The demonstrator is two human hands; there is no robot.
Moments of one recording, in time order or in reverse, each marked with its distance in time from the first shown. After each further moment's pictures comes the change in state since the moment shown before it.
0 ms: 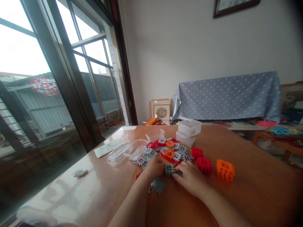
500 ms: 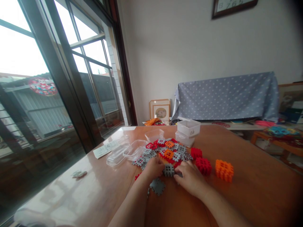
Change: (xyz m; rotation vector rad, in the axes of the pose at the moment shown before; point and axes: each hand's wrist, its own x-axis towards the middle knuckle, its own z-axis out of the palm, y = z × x) left_hand -0.004 0.004 -0.001 0.063 0.015 0.016; right_hand 0.000 0.000 -0.003 -0.029 -0.016 0.018
